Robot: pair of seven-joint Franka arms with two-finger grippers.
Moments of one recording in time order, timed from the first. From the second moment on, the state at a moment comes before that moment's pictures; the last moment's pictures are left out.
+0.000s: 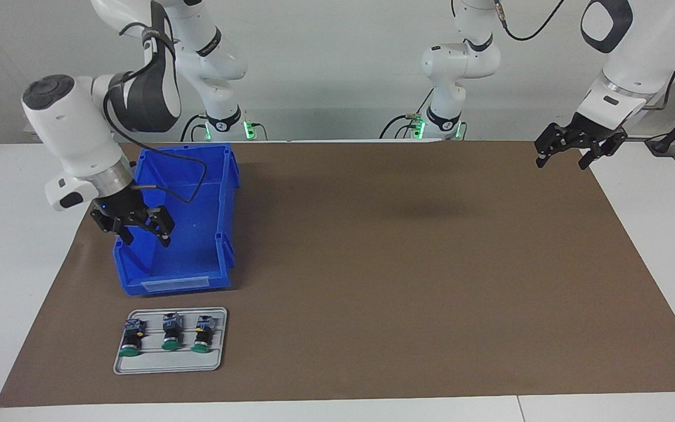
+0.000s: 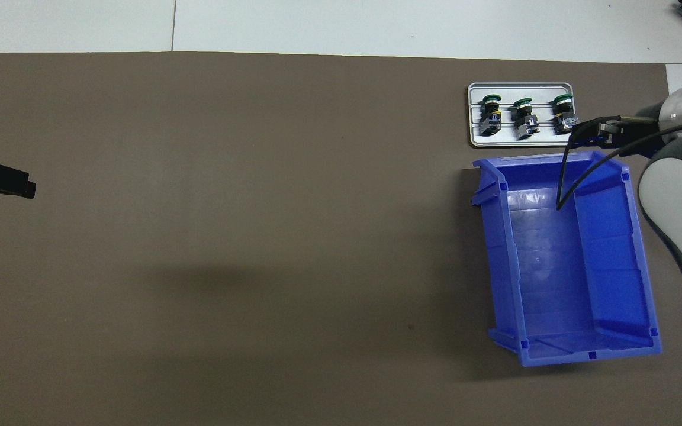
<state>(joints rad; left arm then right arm) -0.02 0.00 0.04 -1.60 -0.02 1.60 0.14 -0.21 0.25 0.18 -1.67 0.01 2.11 0.11</state>
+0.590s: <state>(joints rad) -0.02 0.00 0.04 -1.60 -0.02 1.60 0.14 -0.21 0.50 0.18 -1.65 -0.08 2.46 0.02</state>
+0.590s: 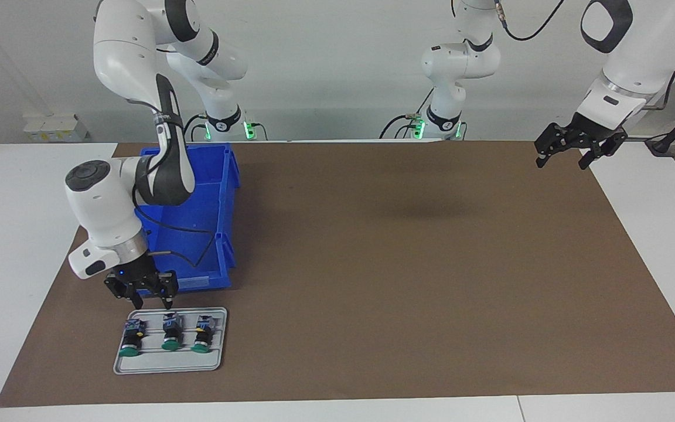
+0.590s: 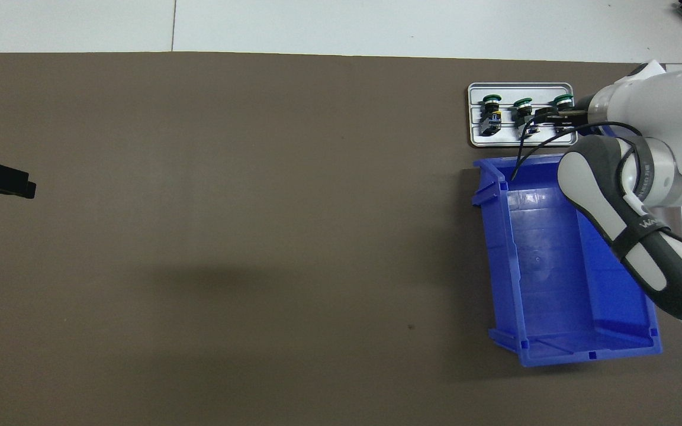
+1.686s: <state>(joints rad) -0.02 0.00 0.04 -1.60 -0.02 1.60 0.14 -0.20 0.61 0.19 -1.60 -0.08 2.53 -0.03</state>
